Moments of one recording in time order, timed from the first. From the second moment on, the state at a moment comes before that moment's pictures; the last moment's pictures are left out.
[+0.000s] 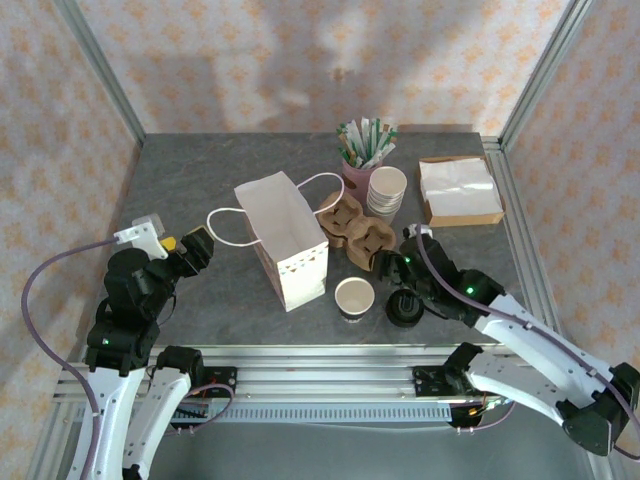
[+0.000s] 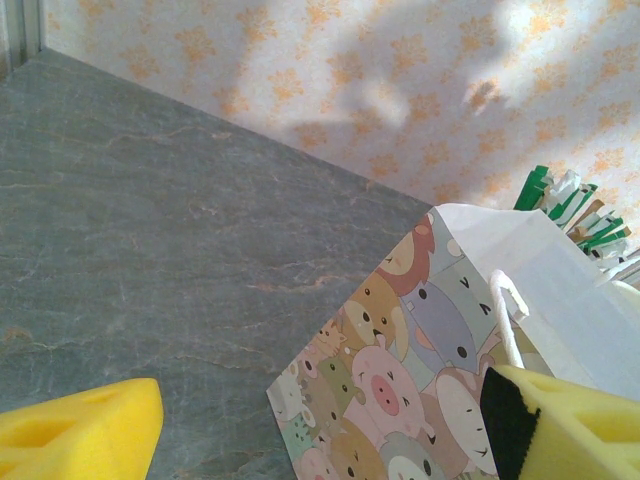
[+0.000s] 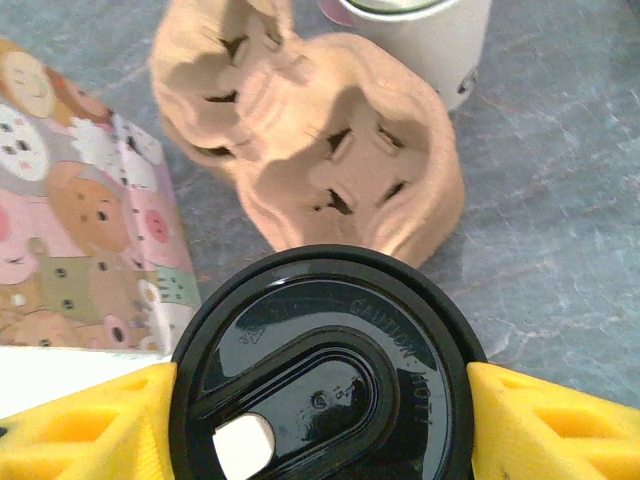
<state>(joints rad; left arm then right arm) -0.06 0.46 0.80 -0.66 0.00 -0.48 0.76 0.85 0.77 -0.68 0.22 0.68</state>
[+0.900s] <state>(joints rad) -0.08 0.41 0.85 -1.02 0.24 -0.64 1.12 0.90 0.75 -0.61 0.36 0.65</state>
